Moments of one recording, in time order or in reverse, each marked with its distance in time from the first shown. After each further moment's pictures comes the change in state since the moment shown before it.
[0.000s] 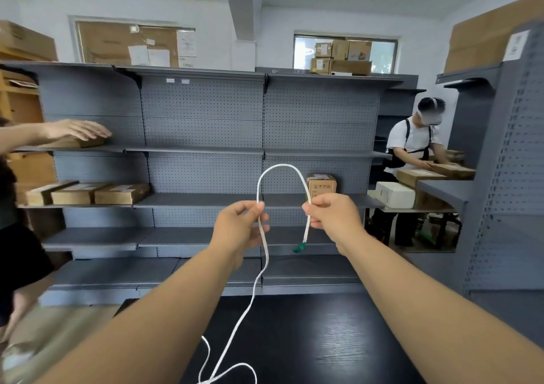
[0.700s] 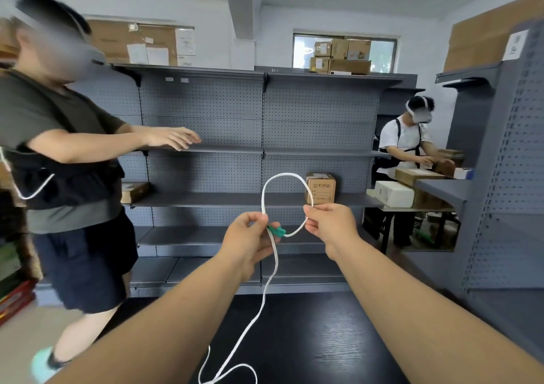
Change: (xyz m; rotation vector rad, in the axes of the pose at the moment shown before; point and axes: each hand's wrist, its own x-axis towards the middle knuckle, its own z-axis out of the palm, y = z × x) left_hand -0.006 -0.017 0.012 -0.143 -0.040 -0.116; right_hand 0.001 0.012 0.015 0.336 0.123 0.259
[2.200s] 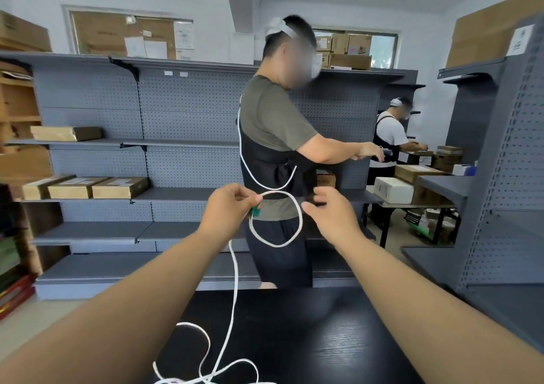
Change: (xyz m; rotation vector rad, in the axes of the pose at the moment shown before) left_hand 0.014 0.039 -0.030 0.600 0.098 0.399; right_hand -0.008 -0.008 -0.001 -0.638 -0.072 -0.339
